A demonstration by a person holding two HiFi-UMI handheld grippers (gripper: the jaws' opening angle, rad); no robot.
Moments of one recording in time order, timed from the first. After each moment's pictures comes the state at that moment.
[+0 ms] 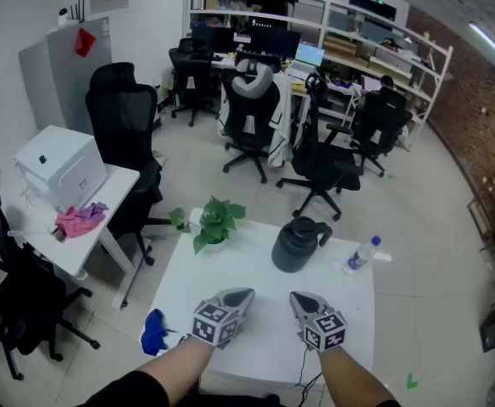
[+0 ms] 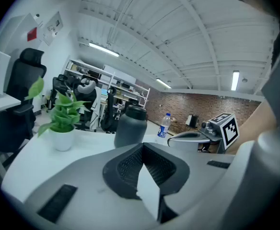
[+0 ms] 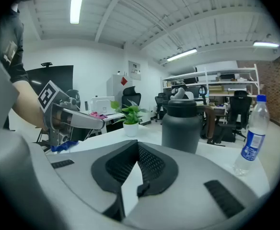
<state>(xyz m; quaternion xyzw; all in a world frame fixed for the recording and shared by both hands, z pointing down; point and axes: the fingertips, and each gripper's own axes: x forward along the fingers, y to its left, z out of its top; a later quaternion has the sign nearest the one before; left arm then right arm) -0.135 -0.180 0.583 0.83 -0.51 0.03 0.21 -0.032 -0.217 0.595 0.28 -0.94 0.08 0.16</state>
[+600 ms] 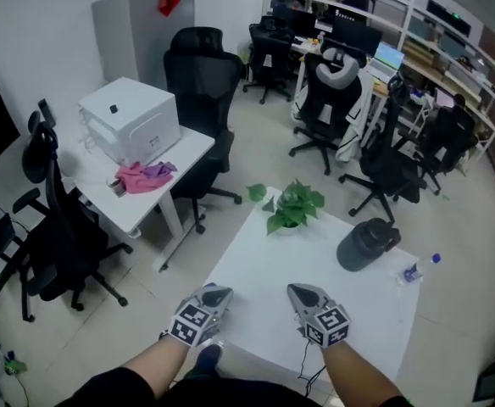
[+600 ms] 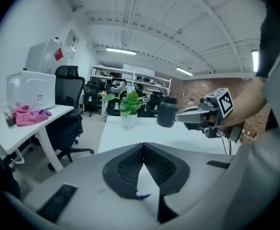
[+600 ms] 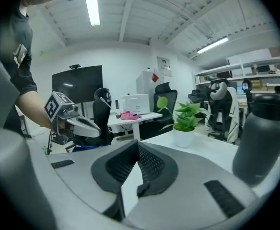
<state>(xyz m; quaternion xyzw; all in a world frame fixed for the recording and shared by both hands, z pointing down) -0.326 -0.038 0.632 0.75 -0.62 0.12 0.20 -0.213 -0.132 0.606 0.11 -0.98 0.05 0.16</state>
